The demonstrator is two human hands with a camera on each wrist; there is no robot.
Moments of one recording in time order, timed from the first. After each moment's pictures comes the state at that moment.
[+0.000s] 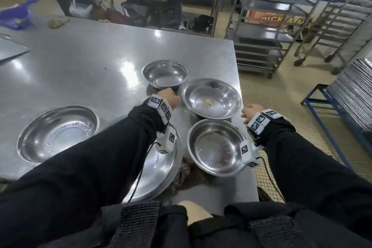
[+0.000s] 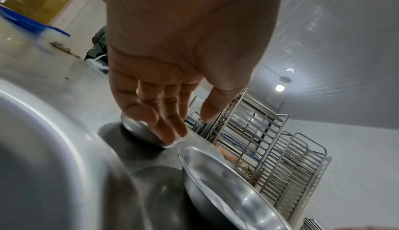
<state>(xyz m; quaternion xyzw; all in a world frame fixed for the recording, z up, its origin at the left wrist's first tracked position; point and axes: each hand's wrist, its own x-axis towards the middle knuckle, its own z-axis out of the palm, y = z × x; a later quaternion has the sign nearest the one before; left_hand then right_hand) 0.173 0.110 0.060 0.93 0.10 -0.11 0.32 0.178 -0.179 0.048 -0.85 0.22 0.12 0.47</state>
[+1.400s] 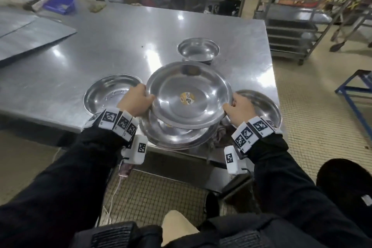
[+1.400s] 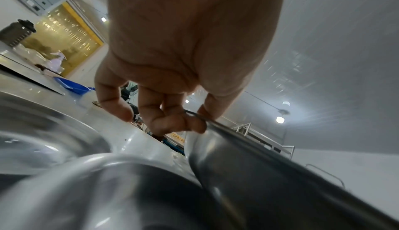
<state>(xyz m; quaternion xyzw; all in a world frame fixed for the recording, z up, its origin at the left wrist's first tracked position) -0.034 0.244 0.084 0.94 0.14 -0.04 0.30 0.009 -0.032 0.055 -0.91 0.00 0.07 0.41</state>
